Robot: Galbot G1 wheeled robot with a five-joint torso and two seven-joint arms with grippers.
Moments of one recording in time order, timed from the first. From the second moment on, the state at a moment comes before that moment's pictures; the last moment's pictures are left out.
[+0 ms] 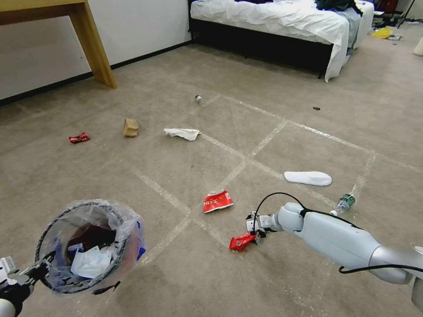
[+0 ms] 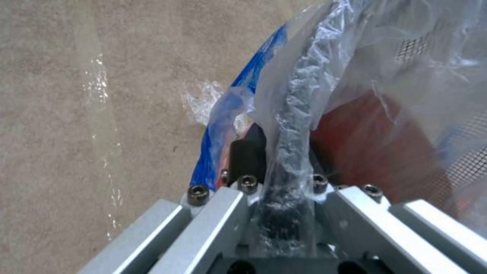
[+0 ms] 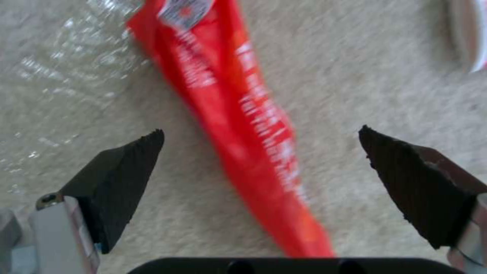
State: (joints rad) left arm 1.78 -1.38 -1.27 -2.23 -1.01 0.71 -0.10; right arm -0.36 0.92 -0.77 1.10 -0.10 -0.09 -0.59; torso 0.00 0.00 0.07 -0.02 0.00
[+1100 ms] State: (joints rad) left arm 1.78 -1.38 -1.27 -2.24 -1.01 0.71 -0.10; right arm -0.40 0.94 -0.72 1.04 -0.09 -0.01 -0.54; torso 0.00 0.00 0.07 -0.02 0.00
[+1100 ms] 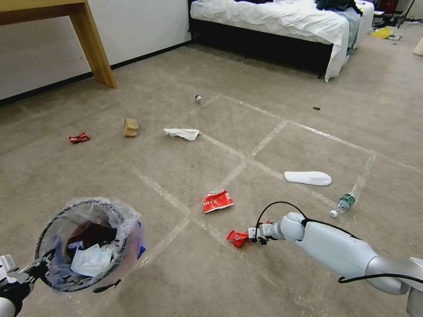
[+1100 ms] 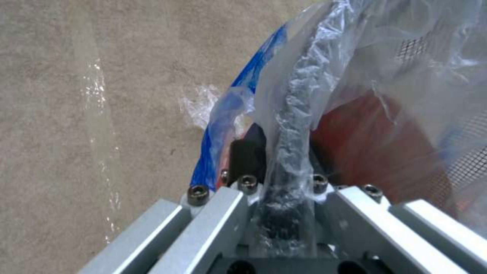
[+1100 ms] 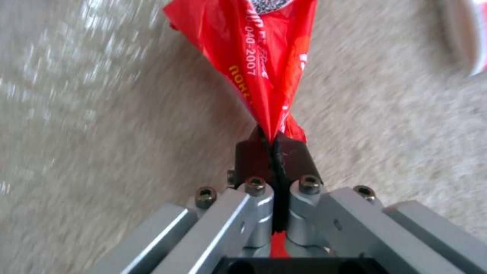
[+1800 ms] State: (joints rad) left arm 1.77 -1.24 -1.22 -2.24 -1.10 0.73 -0.16; right arm -0.29 1.00 -0.46 1.64 0.52 -0.10 -0.25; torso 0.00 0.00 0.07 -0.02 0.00
